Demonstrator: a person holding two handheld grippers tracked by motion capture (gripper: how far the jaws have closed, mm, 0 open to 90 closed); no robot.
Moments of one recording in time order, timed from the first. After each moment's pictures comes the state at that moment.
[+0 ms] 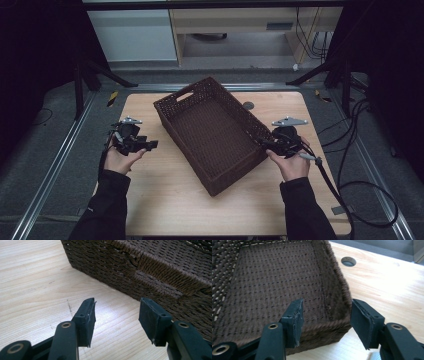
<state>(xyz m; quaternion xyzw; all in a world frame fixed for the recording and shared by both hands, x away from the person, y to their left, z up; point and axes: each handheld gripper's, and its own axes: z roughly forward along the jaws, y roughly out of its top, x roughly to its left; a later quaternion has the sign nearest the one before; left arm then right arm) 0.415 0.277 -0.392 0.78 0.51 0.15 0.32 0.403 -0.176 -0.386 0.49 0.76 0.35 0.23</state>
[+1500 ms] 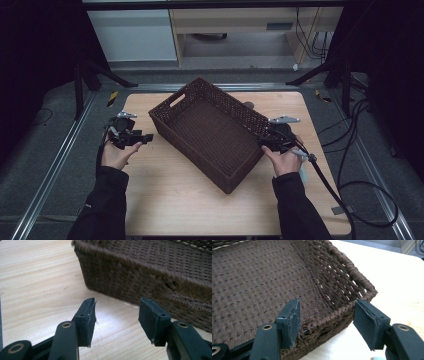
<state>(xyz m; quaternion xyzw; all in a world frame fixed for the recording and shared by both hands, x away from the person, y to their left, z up) 0.434 0.295 -0.386 0.77 0.52 0.17 0.33 0.431 -0.170 -0.408 0.52 0.74 0.33 0.25</state>
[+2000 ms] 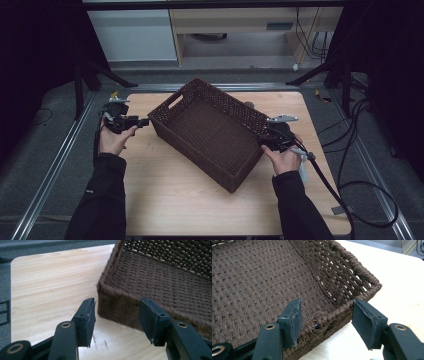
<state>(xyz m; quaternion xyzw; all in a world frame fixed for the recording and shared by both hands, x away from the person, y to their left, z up) 0.473 0.313 -0.373 0.74 0.54 0.17 0.36 0.433 -0.169 -0.407 0.52 0.75 0.32 0.25</state>
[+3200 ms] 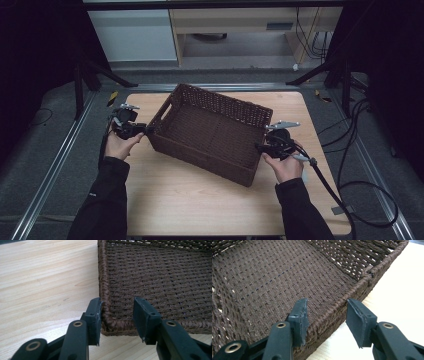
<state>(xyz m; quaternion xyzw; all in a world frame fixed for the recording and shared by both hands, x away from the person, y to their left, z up) 0.462 0.293 -0.386 0.77 0.52 0.15 0.33 0.410 -0.167 -0.404 0.49 0.78 0.34 0.20</state>
